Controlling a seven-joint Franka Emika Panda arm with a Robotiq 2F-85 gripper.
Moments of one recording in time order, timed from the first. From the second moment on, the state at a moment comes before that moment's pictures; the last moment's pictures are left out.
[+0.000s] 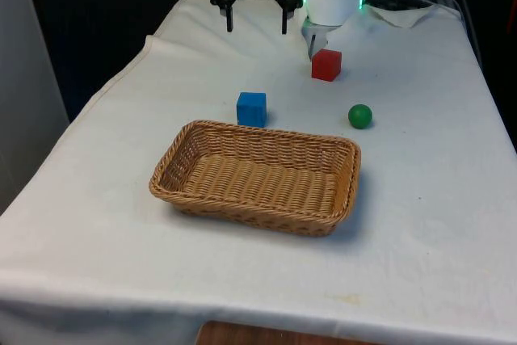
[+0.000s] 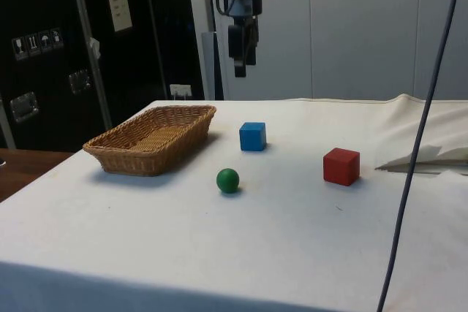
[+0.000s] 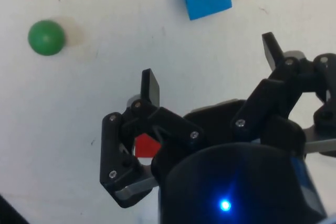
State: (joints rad) arm 0.27 0.04 -0.49 -2.34 -0.01 2.44 -0.28
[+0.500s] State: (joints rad) arm 0.27 0.13 -0.48 -2.36 0.01 2.52 -0.19
